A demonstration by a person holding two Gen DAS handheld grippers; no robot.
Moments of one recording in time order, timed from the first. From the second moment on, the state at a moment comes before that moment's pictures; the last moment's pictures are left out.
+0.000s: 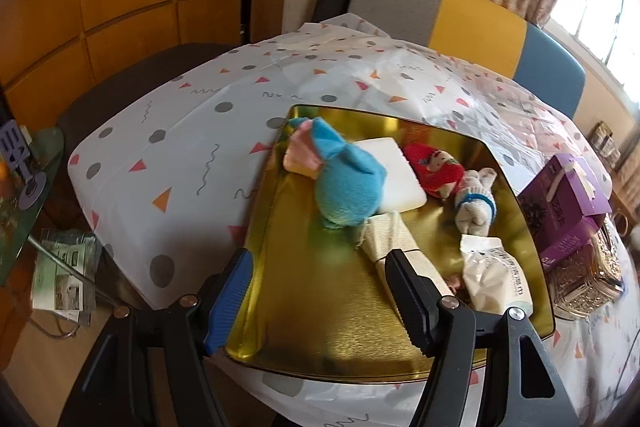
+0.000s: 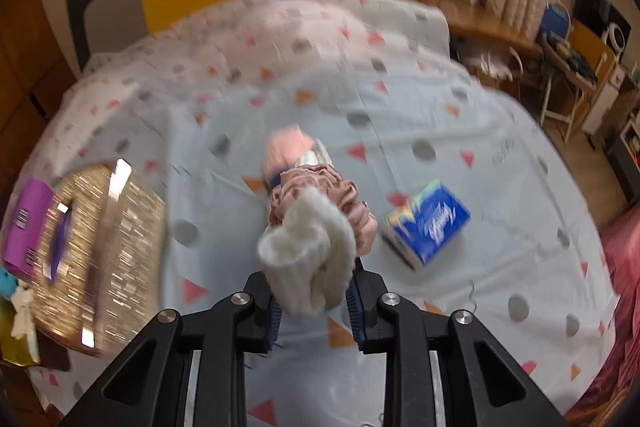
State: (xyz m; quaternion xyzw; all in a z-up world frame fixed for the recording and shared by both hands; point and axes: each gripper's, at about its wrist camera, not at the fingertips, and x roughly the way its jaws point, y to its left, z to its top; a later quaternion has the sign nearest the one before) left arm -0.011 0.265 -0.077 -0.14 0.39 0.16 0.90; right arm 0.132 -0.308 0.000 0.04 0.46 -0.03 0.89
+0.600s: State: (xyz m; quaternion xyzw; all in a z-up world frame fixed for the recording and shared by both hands) left arm -0.020 0.275 -0.074 -0.15 0.38 0.16 0.90; right arm 0.098 0.055 0.017 -0.06 0.44 0.36 0.82
